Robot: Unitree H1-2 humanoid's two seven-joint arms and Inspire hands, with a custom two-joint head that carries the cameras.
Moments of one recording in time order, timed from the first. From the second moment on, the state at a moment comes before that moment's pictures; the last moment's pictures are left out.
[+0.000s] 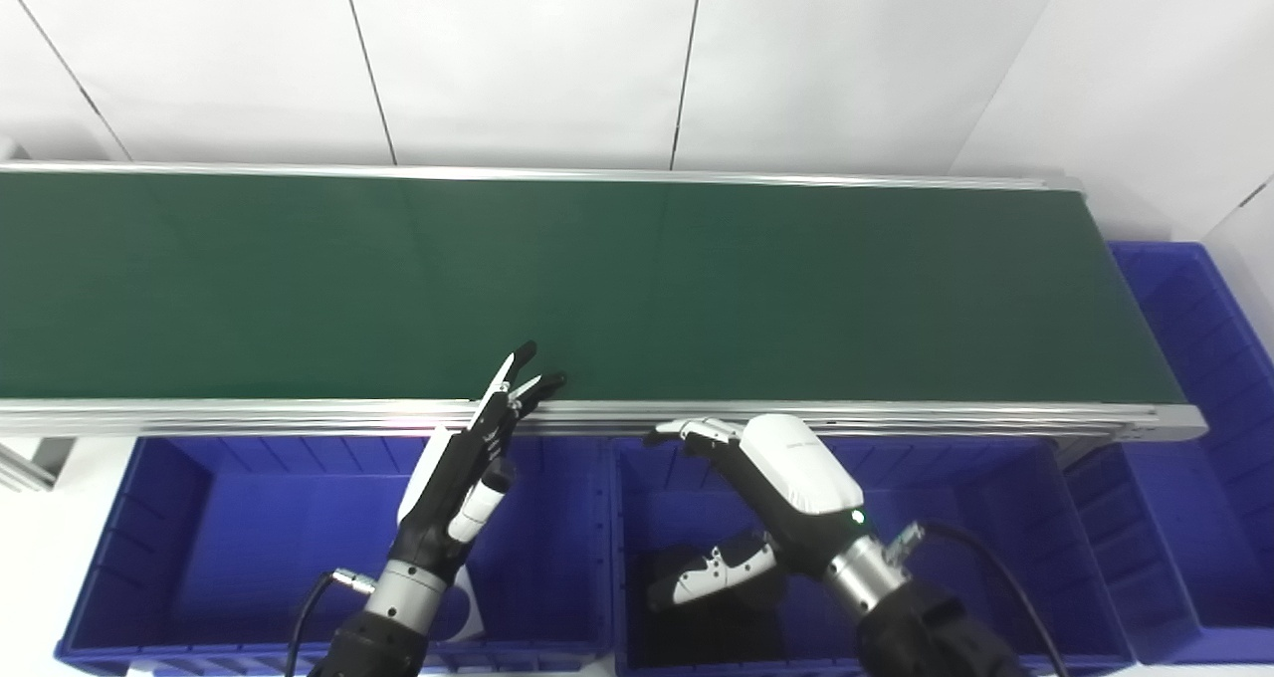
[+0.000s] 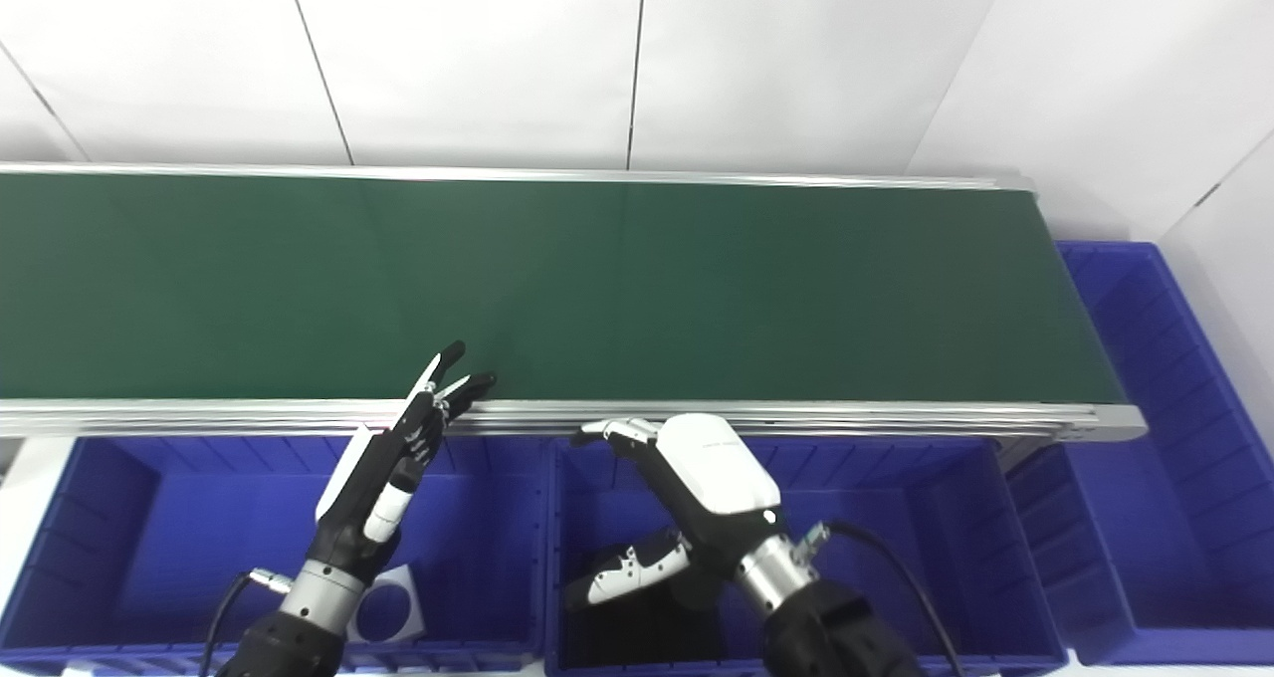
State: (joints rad) left arm 0.13 0.02 -0.26 0.15 0.07 -0.36 -0.19; right arm 0.23 -0.31 0.40 -0.33 -0.76 0.05 0.10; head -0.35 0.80
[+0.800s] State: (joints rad) left arm 0.17 0.06 -0.27 0.14 0.07 -0.40 -0.20; right arm 0.22 -0.10 0.40 0.22 -0.26 -0.41 -0.21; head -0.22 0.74
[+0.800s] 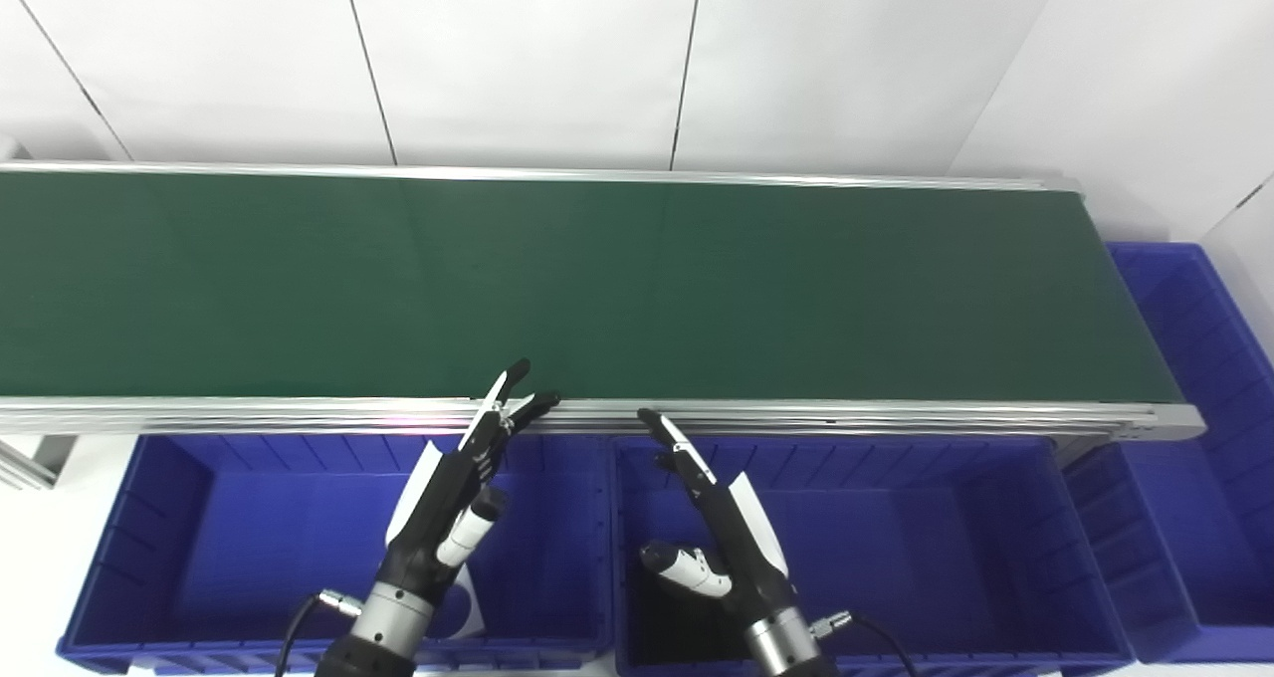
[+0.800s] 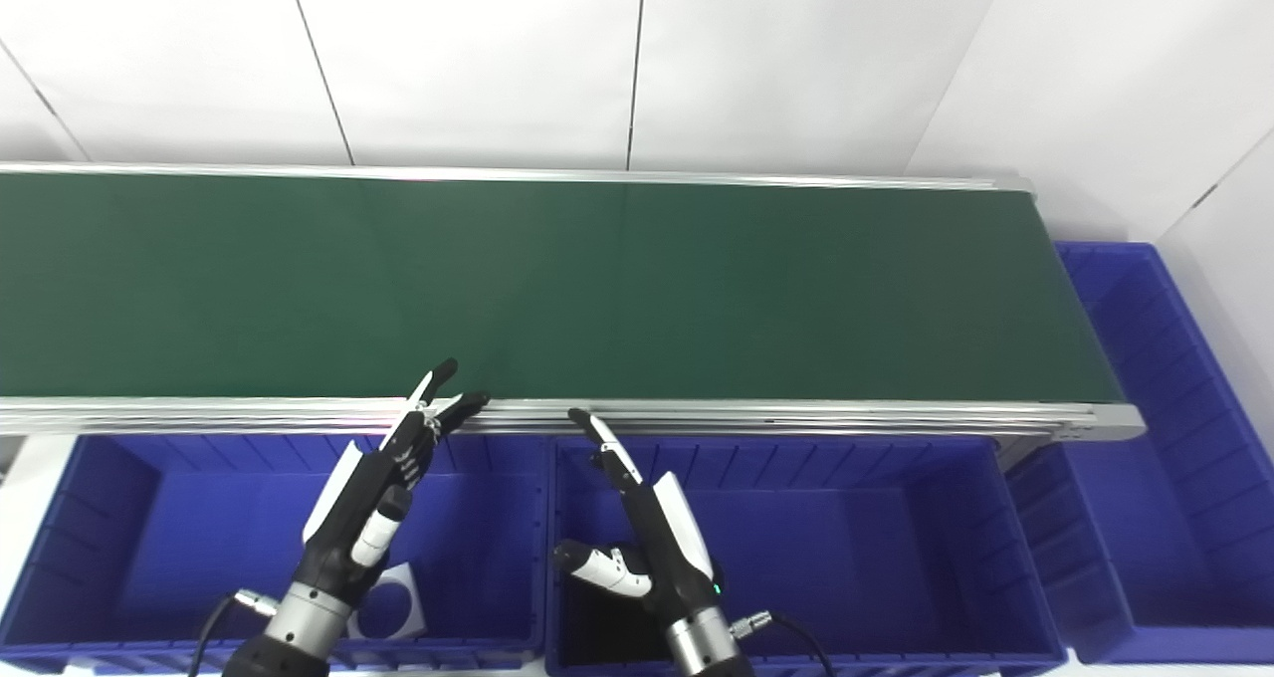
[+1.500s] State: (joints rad) left arm 0.27 0.06 -0.32 0.06 0.08 -0.37 -0.21; right arm 0.22 -0.08 0.39 0.27 -0.18 -0.42 -0.21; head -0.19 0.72
